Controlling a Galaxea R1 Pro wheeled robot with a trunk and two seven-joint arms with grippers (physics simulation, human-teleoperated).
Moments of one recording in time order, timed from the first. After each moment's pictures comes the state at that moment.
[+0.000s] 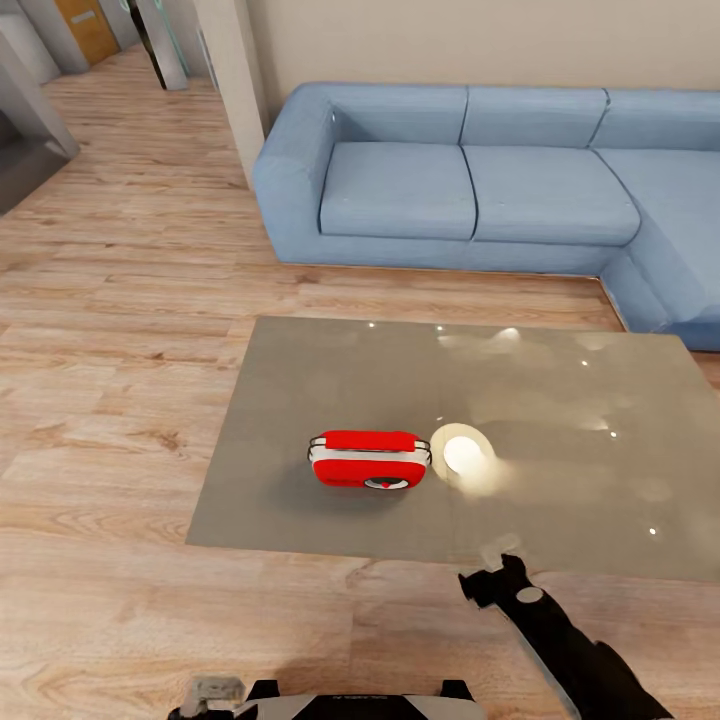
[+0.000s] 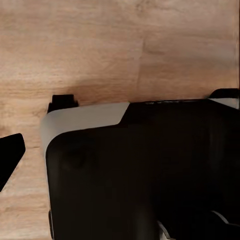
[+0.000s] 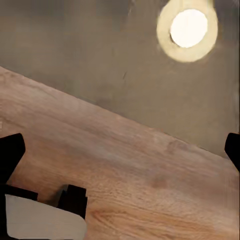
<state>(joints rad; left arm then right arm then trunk) 0.00 0.09 0.00 -1.05 0.10 0.33 -0.27 -0.41 -0.22 0.41 -0.98 -0.11 0.41 -0.07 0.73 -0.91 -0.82</state>
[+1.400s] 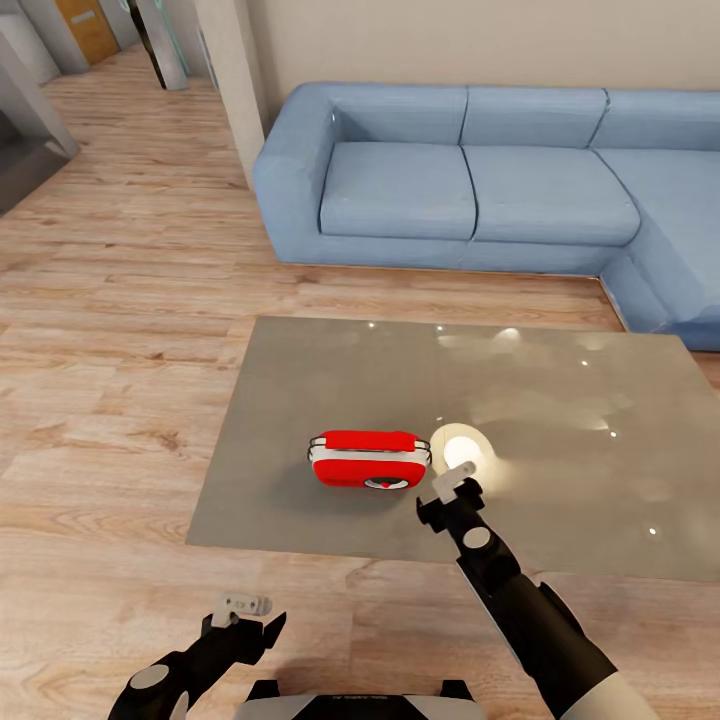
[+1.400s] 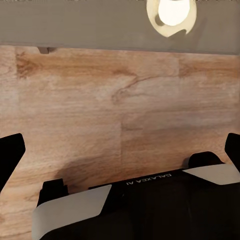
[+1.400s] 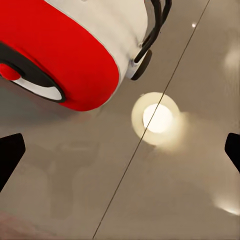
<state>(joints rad) -0.06 0.02 -0.01 -1.35 0.03 0.43 -0.27 -0.49 -0.07 0.41 -1.25 0.16 0.52 -0.12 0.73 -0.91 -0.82</state>
